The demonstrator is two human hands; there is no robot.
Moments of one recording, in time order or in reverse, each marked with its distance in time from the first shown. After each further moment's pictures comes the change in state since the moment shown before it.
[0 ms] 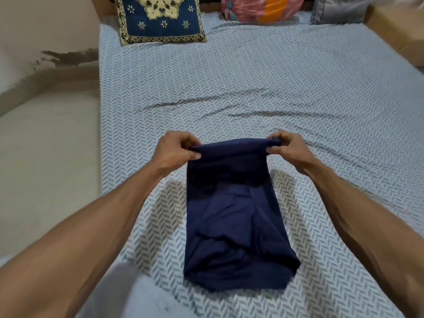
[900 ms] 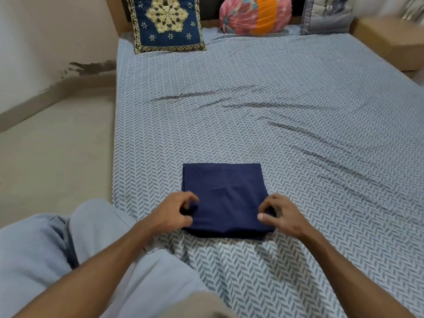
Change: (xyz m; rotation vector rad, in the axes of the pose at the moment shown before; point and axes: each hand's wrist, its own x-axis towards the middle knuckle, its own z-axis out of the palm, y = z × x) left_hand -0.203 -0.078 0.076 0.358 -0.294 0.100; right_hand -0.234 0.118 0.017 -0.300 -0.212 -0.262
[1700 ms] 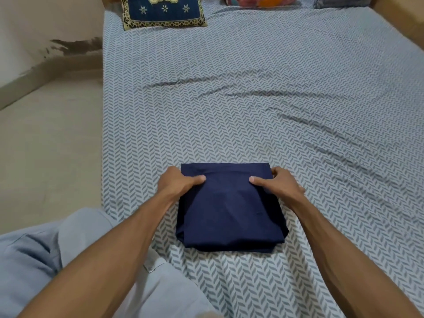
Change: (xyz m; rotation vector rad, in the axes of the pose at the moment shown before) left_hand 0.099 0.001 -0.022 -0.254 0.275 -0.656; right_hand 0.115 -0.013 -0.003 0.092 0.070 0.666
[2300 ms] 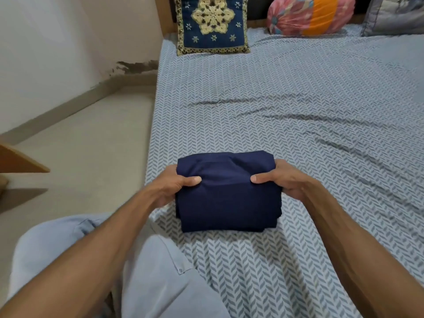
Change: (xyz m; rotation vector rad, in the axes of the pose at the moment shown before) left_hand -0.027 -0.022 -0.106 -0.691 -0.284 0.106; right_hand -0.012 -0.123 0.000 0.409 -0.585 -0.237
